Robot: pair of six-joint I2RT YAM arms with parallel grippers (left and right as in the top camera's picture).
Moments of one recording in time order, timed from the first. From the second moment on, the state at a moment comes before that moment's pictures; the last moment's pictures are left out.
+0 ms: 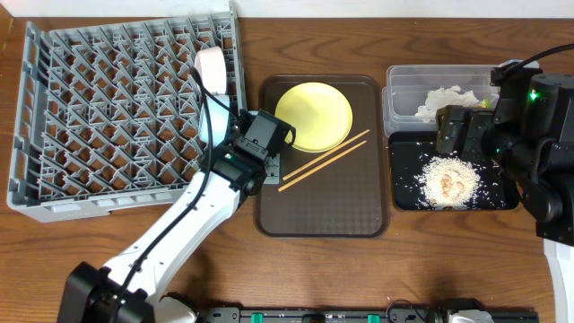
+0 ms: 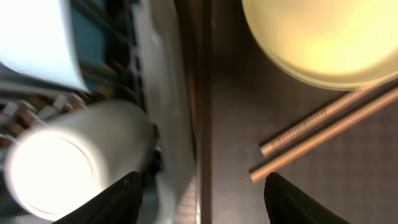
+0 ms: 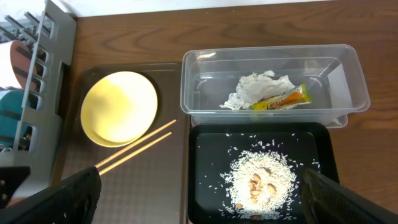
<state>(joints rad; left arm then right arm) -0.54 1.47 1.06 -0.75 -0.25 -0.47 0.08 1.17 1.54 -1.12 -0.03 0.16</state>
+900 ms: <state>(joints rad) -0.54 1.53 1.06 -0.92 -0.20 -0.54 0.08 1.17 1.54 -1.12 -0.03 0.16</state>
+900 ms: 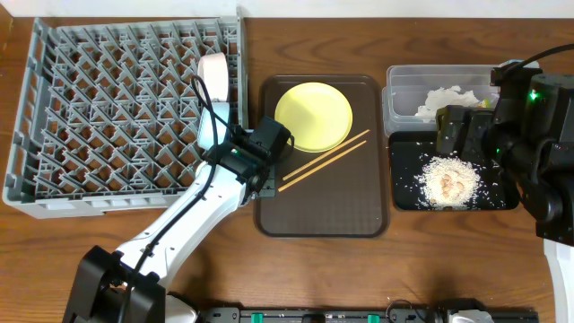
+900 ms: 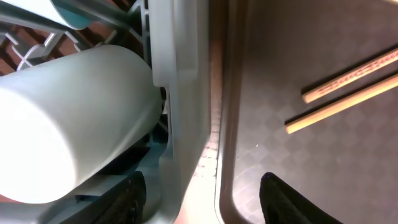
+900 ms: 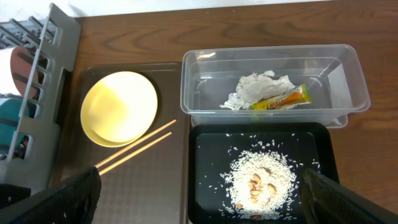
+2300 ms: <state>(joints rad) -0.56 1.55 1.38 -0.97 0.07 -0.09 0.08 1.17 1.54 -1.12 -0.03 0.16</state>
